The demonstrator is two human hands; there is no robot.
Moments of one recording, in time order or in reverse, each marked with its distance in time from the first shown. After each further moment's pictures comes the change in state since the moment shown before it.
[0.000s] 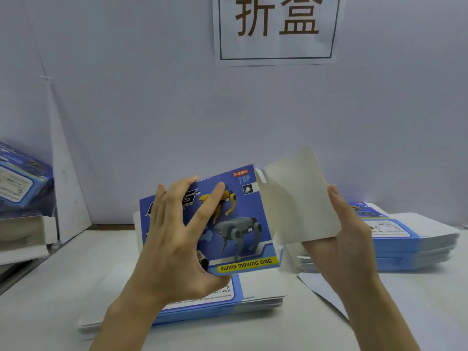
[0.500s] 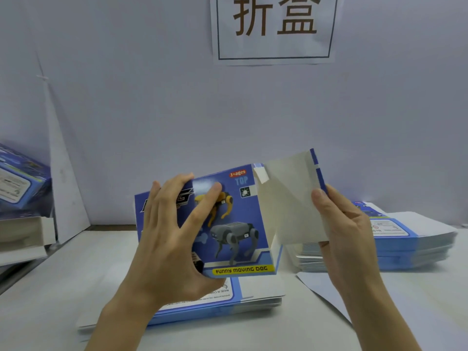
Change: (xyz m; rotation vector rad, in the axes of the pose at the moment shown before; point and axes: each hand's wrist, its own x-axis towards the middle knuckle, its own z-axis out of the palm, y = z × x) left_hand 0.000 -0.001 -0.003 0.000 0.047 0.036; right_hand 0.001 -0.001 -0.005 -0.445 0.161 -0.168
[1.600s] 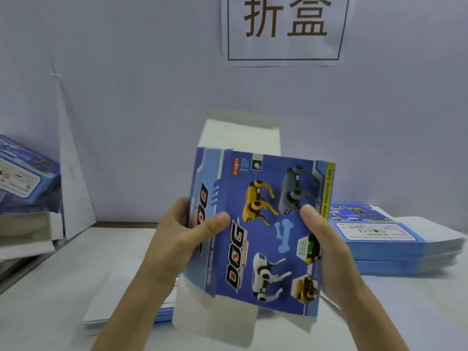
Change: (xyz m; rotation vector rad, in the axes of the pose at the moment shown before) left_hand 0.009 0.008 -0.005 -1.150 -0.066 -0.881; right_hand -0.012 0.016 0.007 0.039 -0.352 0.297
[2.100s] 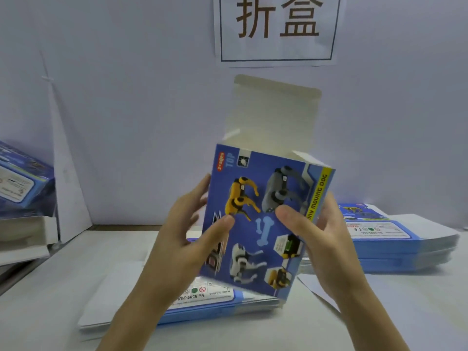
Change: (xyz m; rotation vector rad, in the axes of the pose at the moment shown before) left_hand -0.011 0.002 0.011 0.251 -0.043 0.265; right_hand 0.002 -0.016 0.010 -0.167 0.126 -0.308
